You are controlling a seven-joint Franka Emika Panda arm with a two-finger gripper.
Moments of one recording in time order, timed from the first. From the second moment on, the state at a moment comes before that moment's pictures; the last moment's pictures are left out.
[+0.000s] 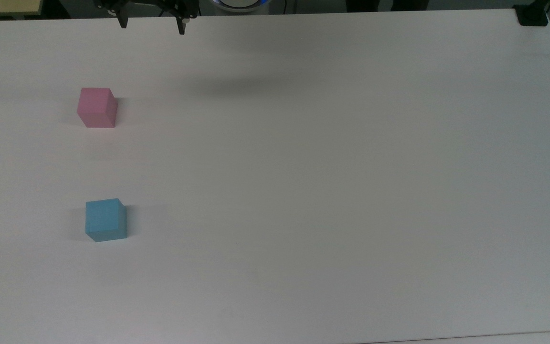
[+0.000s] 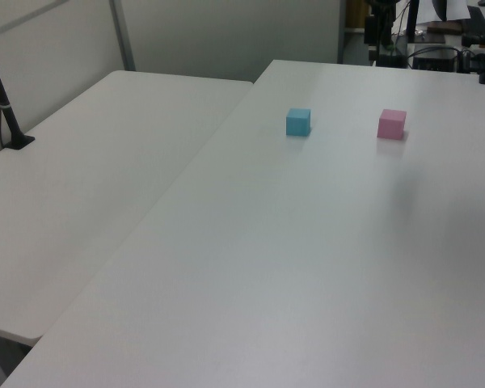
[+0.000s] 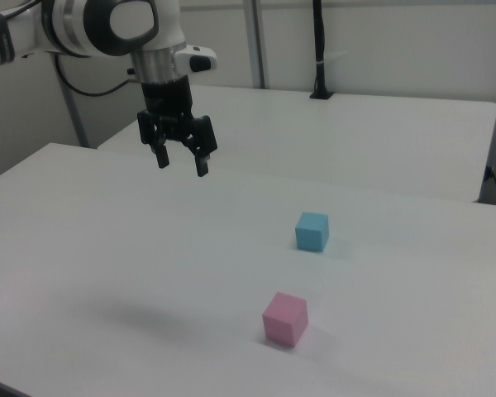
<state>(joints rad) -0.05 0.06 -0.08 -1.56 -0.06 1.57 -0.06</state>
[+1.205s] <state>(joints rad) -0.05 0.06 -0.08 -1.56 -0.06 1.57 -0.06</state>
